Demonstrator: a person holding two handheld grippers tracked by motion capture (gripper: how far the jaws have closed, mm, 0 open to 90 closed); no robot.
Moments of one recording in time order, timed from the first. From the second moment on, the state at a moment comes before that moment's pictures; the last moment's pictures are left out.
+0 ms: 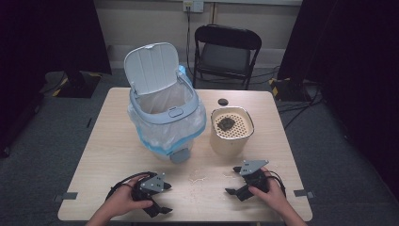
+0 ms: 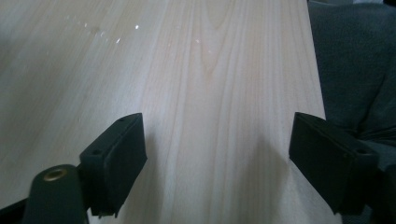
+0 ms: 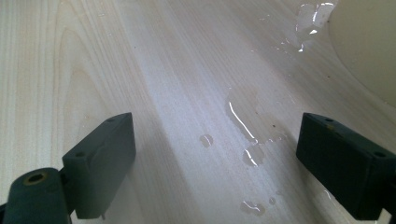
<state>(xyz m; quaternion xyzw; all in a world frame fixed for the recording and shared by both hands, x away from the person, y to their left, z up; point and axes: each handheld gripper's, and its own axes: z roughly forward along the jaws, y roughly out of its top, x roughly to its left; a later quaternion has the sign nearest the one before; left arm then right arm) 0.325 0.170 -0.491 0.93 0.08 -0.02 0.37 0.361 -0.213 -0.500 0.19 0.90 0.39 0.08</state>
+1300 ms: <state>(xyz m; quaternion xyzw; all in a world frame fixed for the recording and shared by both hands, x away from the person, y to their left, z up) 0.364 0.280 -0.385 0.87 0.31 0.00 0.39 0.361 -0.213 -0.500 0.19 0.90 0.39 0.08</state>
